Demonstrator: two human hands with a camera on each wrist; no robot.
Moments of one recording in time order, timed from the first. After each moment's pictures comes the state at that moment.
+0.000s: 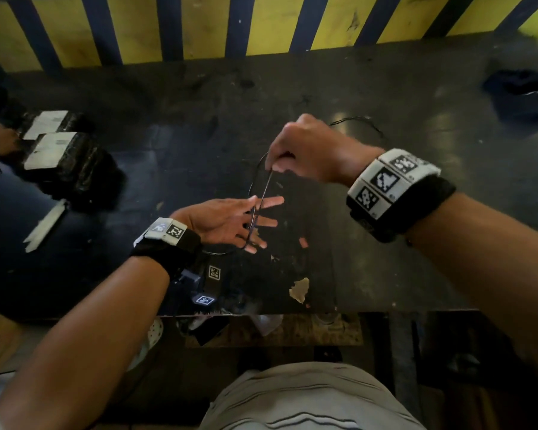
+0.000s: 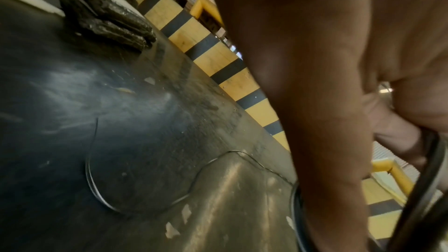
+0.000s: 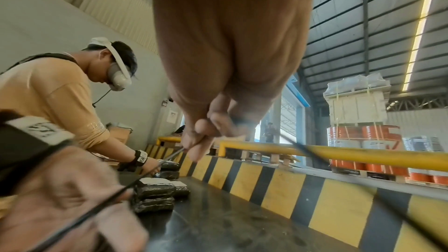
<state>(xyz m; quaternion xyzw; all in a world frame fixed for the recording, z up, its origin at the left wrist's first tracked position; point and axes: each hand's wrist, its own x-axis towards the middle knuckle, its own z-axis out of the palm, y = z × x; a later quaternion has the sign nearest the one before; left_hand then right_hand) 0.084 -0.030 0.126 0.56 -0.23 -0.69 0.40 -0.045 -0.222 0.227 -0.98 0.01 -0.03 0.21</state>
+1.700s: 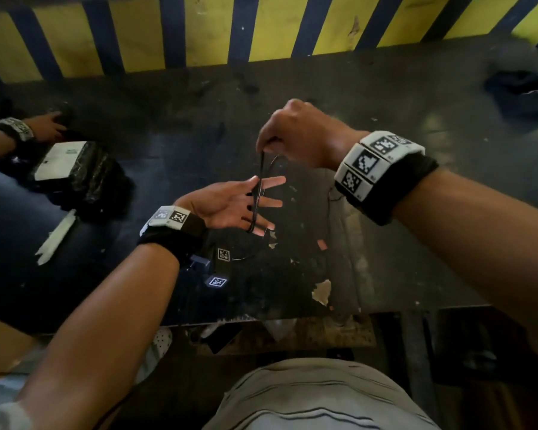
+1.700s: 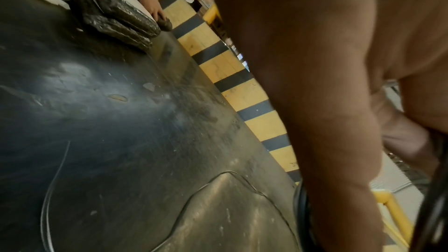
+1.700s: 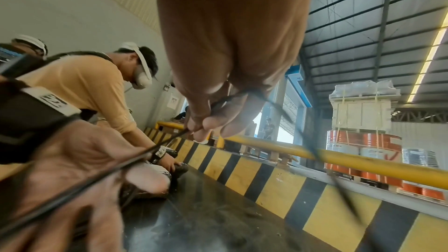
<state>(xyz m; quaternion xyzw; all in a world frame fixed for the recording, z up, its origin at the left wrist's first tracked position) 0.137 -0.017 0.140 0.52 -0.23 -0.69 0.44 0.010 -0.188 0.241 -0.99 0.03 -0.07 0.13</state>
